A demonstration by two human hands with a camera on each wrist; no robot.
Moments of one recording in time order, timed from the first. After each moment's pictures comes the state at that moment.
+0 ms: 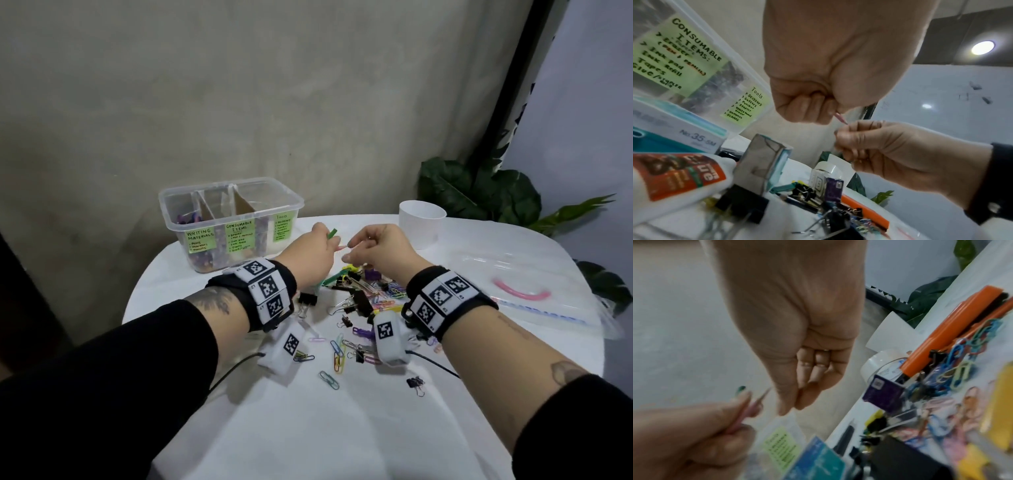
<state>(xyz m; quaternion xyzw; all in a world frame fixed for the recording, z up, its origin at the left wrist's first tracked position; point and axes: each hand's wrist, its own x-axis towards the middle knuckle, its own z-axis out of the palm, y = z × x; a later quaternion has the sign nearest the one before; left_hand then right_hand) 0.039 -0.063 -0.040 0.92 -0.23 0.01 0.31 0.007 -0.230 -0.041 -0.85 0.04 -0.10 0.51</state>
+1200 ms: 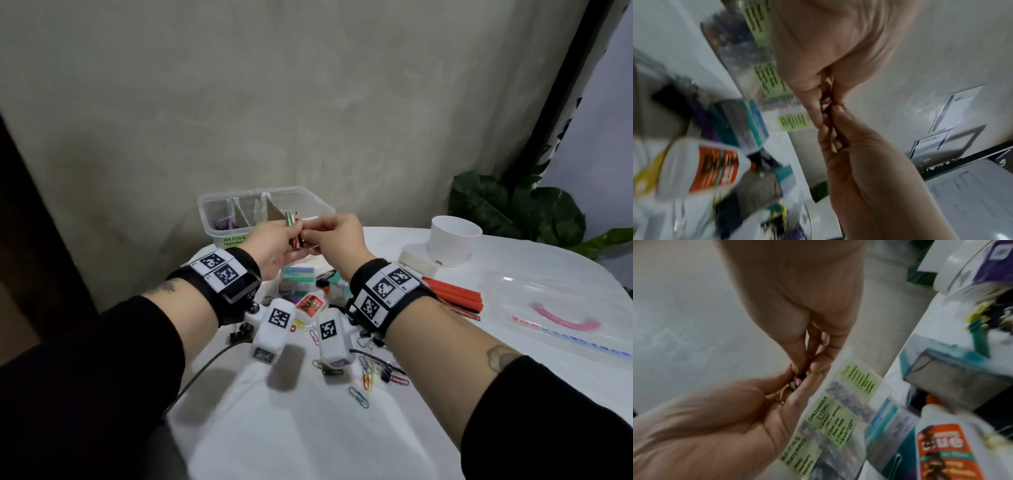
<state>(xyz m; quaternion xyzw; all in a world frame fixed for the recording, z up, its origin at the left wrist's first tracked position) 0.065 0.020 -0.017 0.60 -0.01 -0.10 0.79 0.053 -0.101 -0.022 -0.76 -0.02 -0.12 0.64</state>
